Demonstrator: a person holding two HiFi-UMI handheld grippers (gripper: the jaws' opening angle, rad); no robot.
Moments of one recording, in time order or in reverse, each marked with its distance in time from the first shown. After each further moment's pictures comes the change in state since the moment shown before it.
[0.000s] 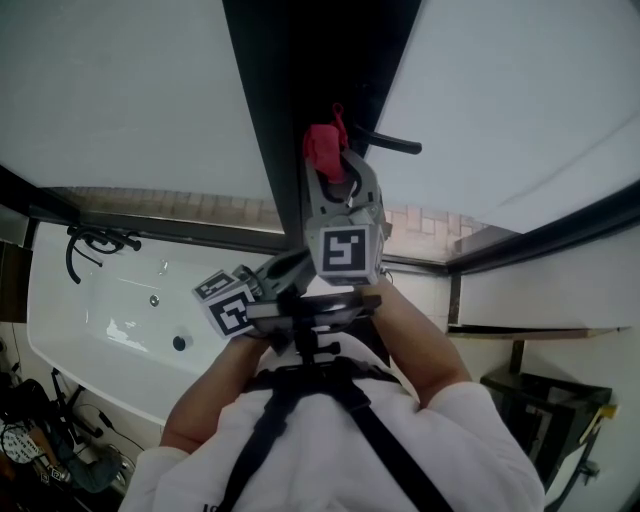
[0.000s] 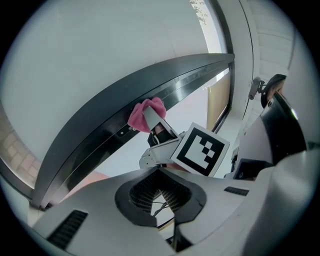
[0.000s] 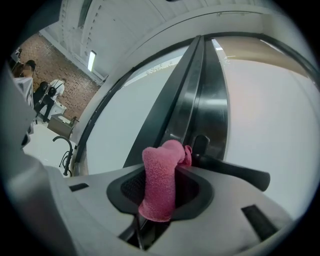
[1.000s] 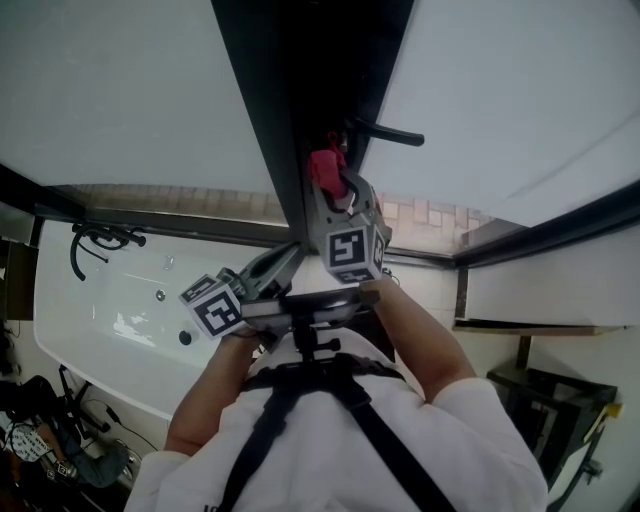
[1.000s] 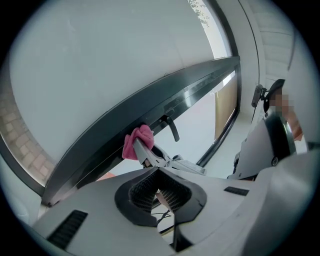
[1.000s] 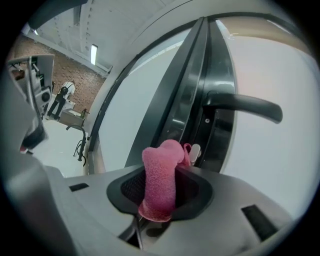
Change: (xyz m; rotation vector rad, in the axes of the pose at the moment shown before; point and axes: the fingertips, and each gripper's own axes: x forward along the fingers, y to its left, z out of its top) left arm -0.027 0.024 0.008 -0.011 -0.048 0.111; right arm -0.006 0.027 -0.090 0.002 0.150 0.117
